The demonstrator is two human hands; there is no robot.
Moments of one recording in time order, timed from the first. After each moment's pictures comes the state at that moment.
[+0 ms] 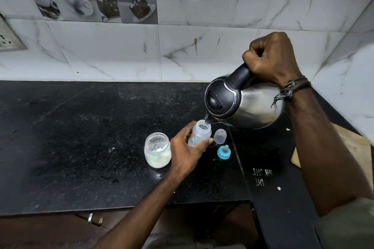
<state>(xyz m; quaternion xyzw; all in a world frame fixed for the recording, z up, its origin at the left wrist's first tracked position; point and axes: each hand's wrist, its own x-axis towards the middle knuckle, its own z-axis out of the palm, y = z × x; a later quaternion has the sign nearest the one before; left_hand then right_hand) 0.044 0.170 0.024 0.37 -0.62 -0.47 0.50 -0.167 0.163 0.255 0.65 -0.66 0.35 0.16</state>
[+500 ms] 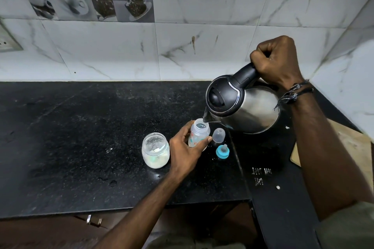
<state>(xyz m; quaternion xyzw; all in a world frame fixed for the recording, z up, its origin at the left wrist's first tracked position) 0.040 0.170 0.025 0.37 -0.61 -0.47 0.52 -0.188 0.162 0.239 0.62 -0.66 0.42 0.11</state>
